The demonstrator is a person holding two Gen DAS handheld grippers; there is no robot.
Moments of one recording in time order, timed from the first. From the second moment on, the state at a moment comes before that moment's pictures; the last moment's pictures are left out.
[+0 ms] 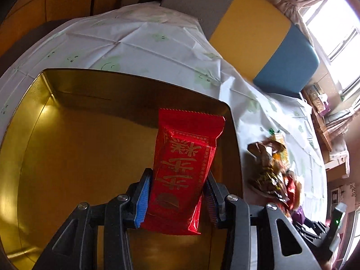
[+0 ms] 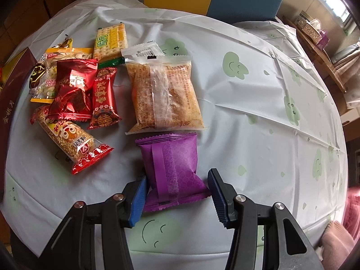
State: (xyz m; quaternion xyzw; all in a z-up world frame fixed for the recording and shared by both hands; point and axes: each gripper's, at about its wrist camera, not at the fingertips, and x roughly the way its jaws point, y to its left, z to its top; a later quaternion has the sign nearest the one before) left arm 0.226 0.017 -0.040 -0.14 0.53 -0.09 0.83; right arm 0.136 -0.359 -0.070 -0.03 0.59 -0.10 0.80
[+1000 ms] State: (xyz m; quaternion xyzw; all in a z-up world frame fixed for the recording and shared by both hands) left arm 0.142 0.013 -0.003 -0.07 0.44 -0.10 0.89; right arm 0.132 -0.357 -0.073 -0.03 0.59 -0.10 0.80
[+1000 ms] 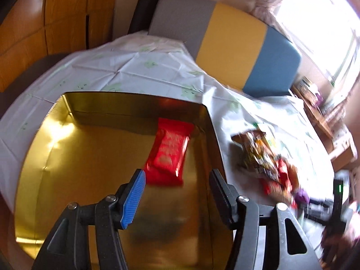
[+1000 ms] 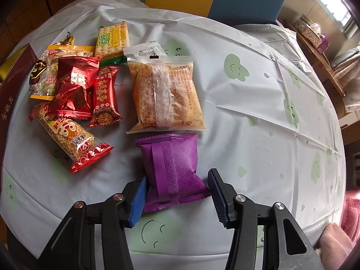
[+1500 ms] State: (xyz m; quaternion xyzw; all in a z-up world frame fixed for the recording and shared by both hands) left arm 0.062 0.005 0.002 0.03 0.40 -0.08 0.91; right arm 0.112 -0.337 -0.072 -0.05 0.59 -0.09 0.80
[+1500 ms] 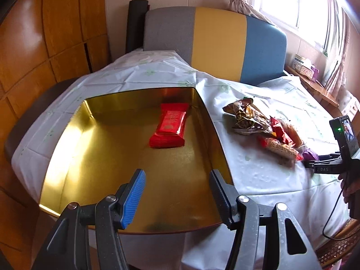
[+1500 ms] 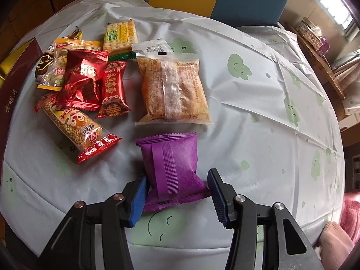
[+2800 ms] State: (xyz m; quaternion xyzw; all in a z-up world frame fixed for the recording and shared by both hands) left arm 0.082 0.116 0.010 -0.07 0.38 0.05 0.92; right arm 0.126 -0.044 0.028 -0.08 0.51 0.23 0.82
